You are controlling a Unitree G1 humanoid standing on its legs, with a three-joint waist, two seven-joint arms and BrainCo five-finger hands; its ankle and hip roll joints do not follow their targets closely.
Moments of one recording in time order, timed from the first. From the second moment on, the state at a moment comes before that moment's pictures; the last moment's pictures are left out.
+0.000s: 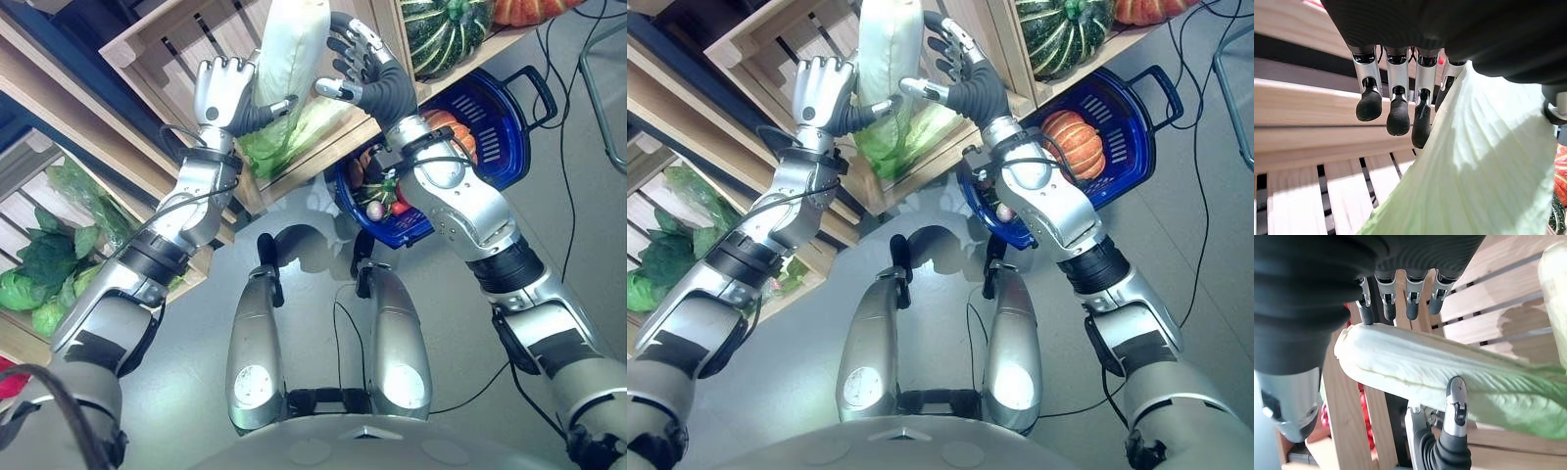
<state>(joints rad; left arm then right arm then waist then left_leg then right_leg) -0.80 0.61 -0.56 0.25 0.75 0.24 0.47 -0.80 -0.45 0.45 -0.08 0.58 0.18 -0.26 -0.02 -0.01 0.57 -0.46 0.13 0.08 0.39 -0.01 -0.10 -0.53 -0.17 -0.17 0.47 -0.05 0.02</state>
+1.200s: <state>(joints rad) -0.86 0.63 -0.63 0.25 0.95 0.25 0.40 -0.79 -0.43 0.48 0.03 1.07 0.13 -0.28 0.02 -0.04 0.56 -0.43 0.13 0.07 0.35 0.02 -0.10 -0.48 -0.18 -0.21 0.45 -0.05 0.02</state>
